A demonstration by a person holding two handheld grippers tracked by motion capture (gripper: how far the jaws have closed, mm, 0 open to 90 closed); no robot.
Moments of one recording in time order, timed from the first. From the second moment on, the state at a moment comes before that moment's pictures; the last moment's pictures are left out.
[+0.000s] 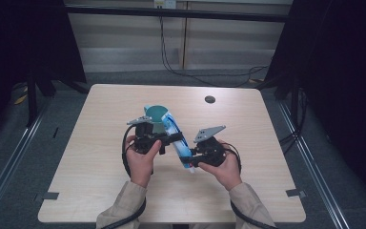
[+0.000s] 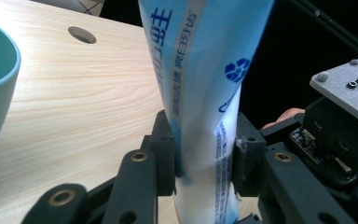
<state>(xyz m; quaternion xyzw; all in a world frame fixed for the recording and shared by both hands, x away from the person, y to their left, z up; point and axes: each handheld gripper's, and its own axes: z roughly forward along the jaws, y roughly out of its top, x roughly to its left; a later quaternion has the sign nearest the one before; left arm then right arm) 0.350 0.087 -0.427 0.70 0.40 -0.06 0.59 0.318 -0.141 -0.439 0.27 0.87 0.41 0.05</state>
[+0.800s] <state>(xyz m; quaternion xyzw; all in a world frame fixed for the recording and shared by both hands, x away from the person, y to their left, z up) 0.348 0.105 -0.397 0.72 0.37 0.01 0.58 0.312 -0.185 -0.453 0.31 0.85 0.41 0.09</state>
